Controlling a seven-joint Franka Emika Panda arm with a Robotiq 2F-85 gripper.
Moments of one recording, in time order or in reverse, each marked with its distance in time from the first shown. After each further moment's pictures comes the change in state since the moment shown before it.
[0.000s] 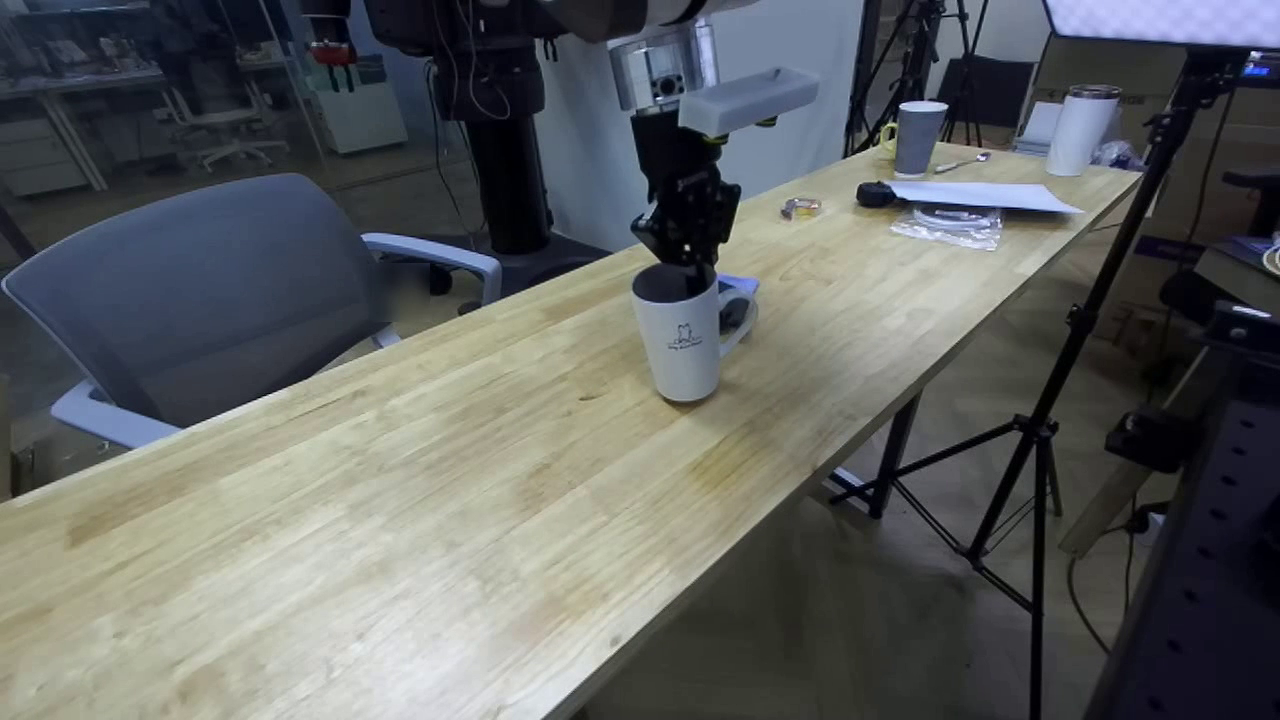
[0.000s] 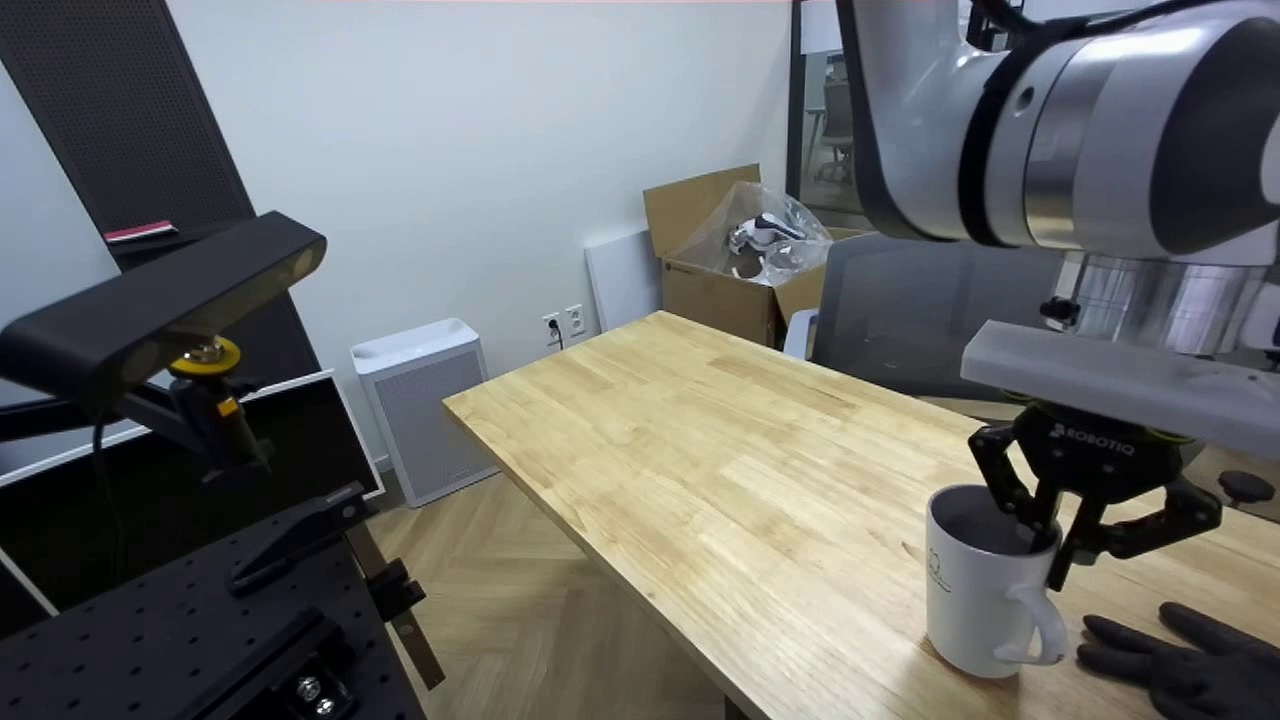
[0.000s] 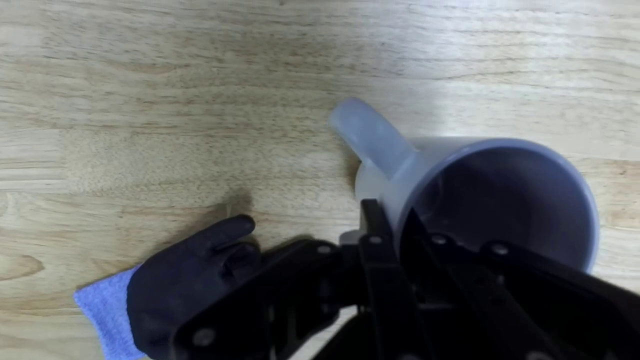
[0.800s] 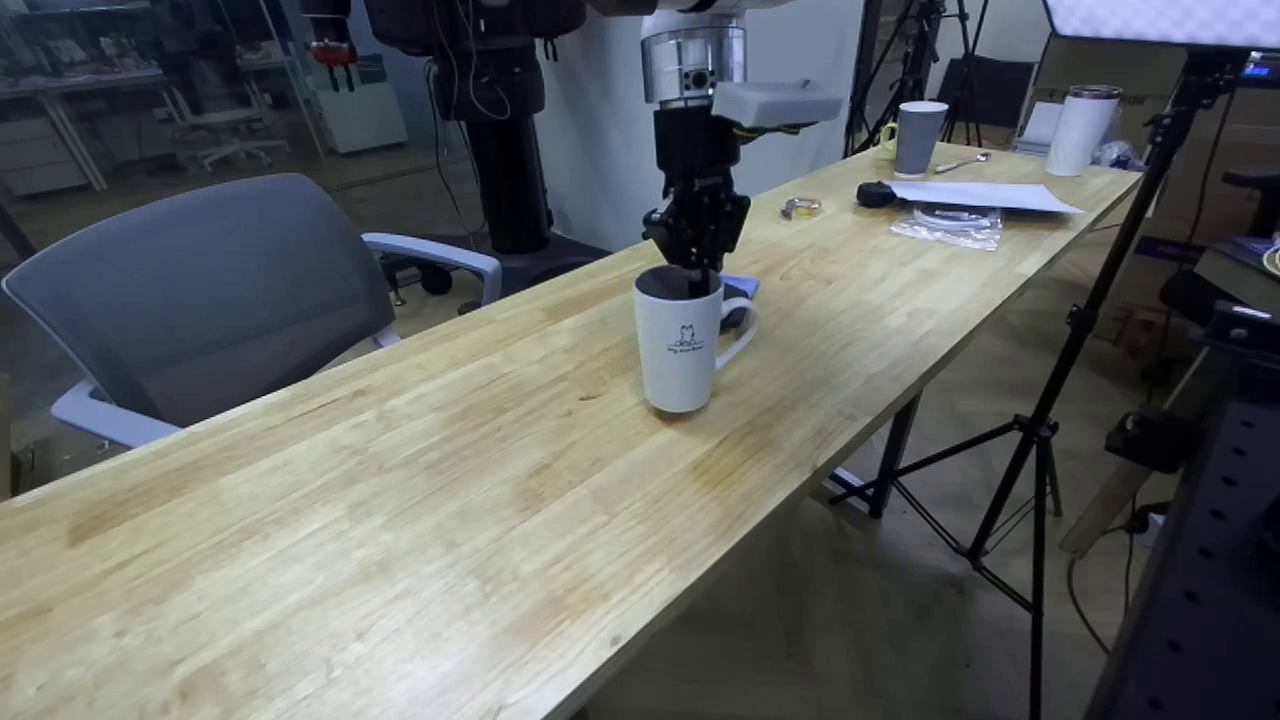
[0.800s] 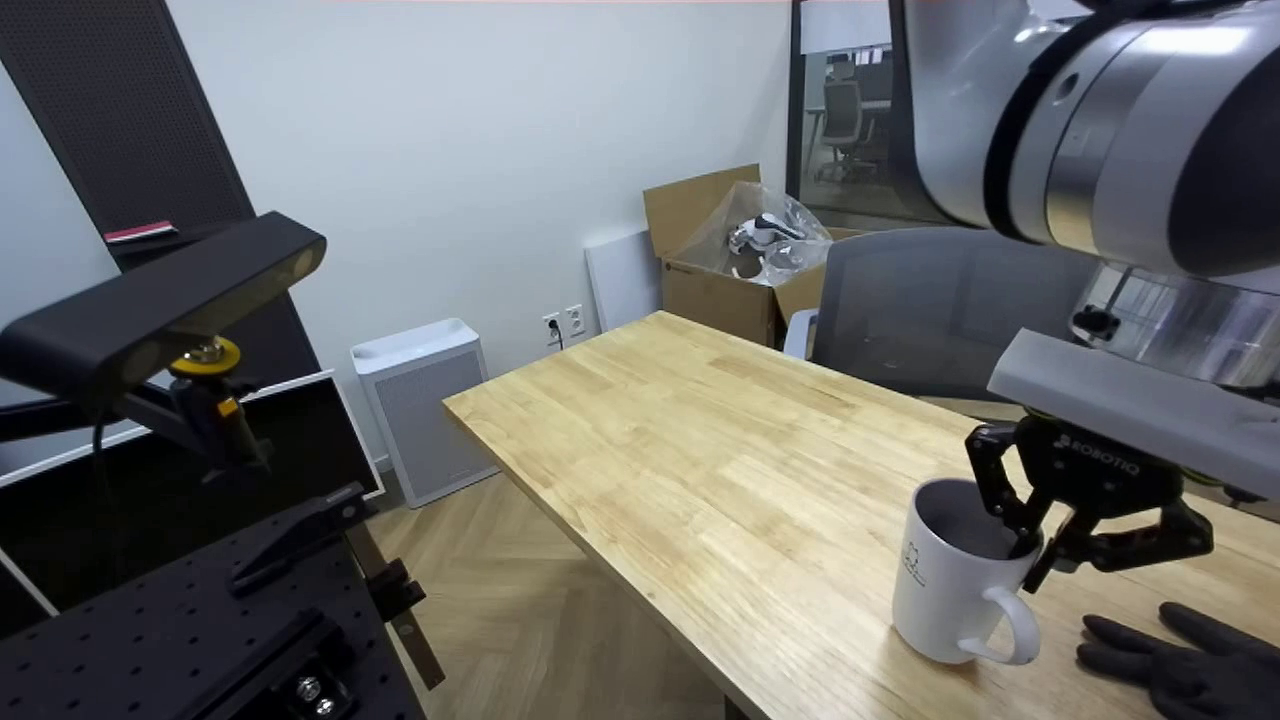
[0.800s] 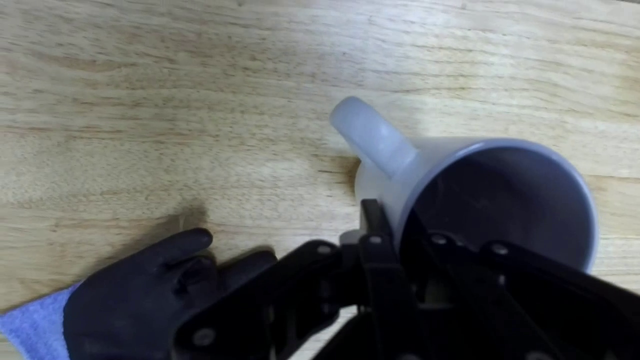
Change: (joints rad) arm -0.137 -0.015 0.103 -0.026 0.124 -0.016 -0.201
